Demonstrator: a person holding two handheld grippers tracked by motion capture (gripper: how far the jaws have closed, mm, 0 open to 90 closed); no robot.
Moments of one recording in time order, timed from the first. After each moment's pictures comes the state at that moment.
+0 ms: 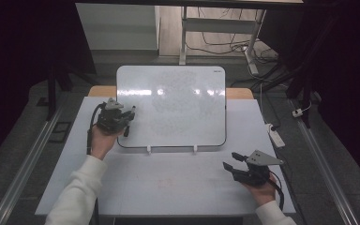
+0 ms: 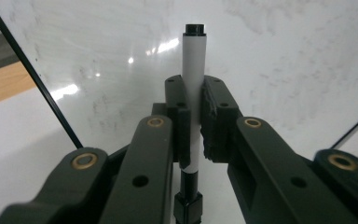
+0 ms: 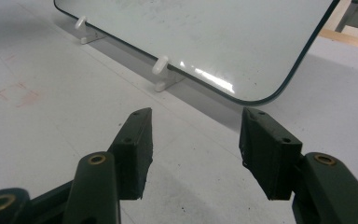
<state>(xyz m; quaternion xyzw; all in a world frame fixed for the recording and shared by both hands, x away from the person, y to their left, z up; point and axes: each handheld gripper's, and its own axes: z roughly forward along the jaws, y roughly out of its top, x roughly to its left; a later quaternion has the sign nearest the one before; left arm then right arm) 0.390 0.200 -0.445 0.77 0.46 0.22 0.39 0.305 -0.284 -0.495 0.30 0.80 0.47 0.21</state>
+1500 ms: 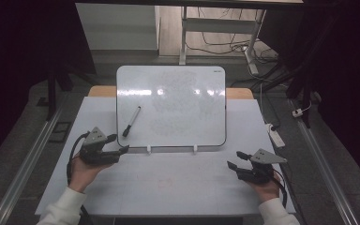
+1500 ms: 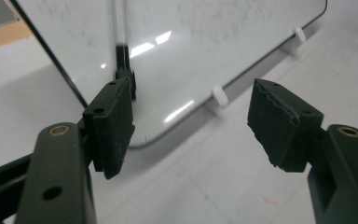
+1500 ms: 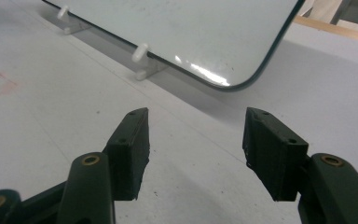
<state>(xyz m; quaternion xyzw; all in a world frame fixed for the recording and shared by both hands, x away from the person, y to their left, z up) 0.289 0.228 -0.473 0.78 0.41 0.19 0.43 0.314 -0.300 -0.501 0.31 0.80 0.46 0.21</state>
